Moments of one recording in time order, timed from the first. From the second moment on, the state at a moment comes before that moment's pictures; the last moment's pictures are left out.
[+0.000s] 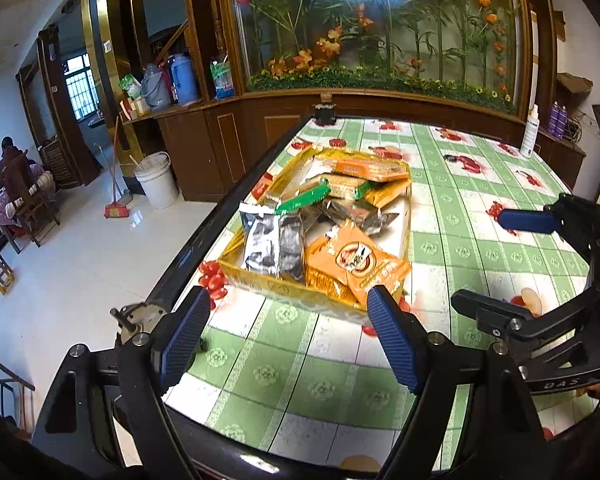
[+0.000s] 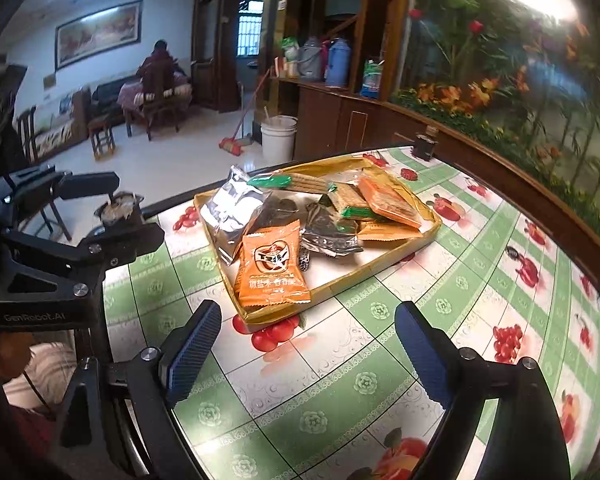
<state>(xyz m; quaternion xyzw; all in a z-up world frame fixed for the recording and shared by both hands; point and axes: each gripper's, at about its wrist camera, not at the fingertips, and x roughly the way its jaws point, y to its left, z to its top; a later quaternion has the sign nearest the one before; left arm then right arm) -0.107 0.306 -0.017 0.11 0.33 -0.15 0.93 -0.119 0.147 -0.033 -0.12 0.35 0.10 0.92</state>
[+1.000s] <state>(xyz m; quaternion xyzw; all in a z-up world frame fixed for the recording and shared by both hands) -0.134 0.324 -0.004 0.11 0.31 -0.16 0.93 -0.124 0.188 -0.032 -0.21 0.33 0.15 0.91</state>
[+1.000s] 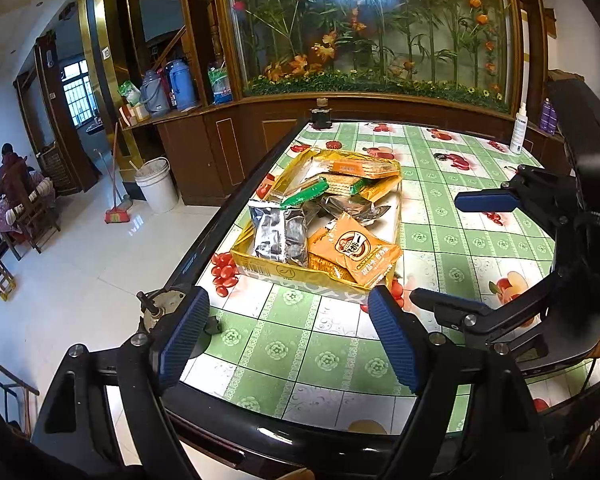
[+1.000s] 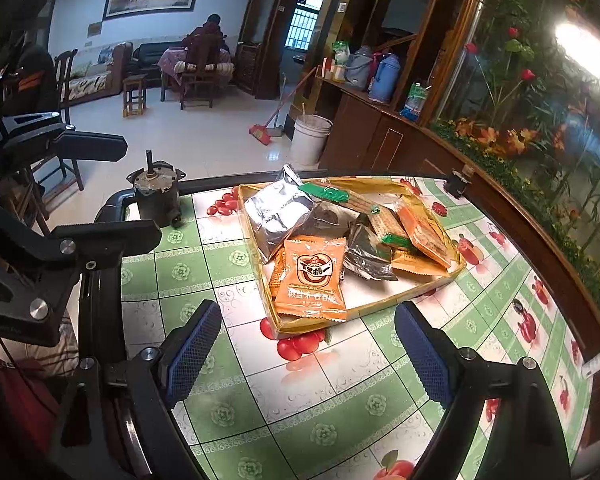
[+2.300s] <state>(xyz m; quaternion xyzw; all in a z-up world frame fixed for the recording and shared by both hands) -0.111 0.310 -0.029 0.12 0.38 -0.20 0.89 -0.105 0.183 -0.047 -0.22 0.37 0.18 0.88</state>
